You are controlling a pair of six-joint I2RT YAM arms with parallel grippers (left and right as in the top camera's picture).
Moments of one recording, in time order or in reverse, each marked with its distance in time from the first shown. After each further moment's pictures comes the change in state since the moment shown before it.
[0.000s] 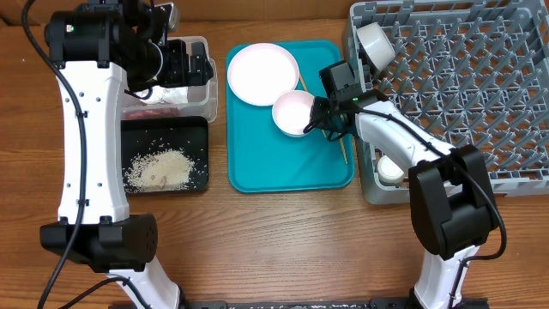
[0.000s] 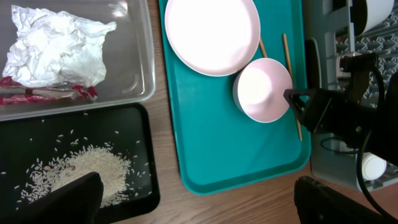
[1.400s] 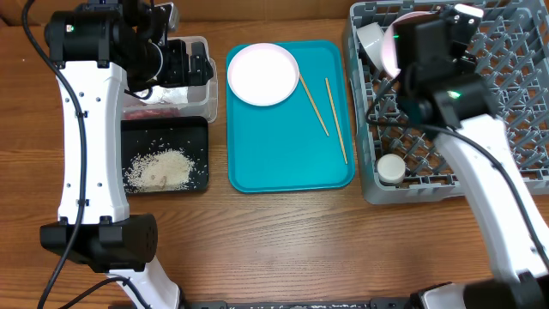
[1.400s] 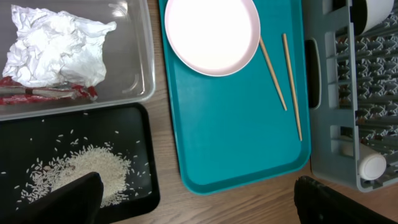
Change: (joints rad) left arm 0.000 0.000 0.000 0.000 0.000 0.000; right arm -0.095 -0.421 0.214 -0.377 0.854 -0.116
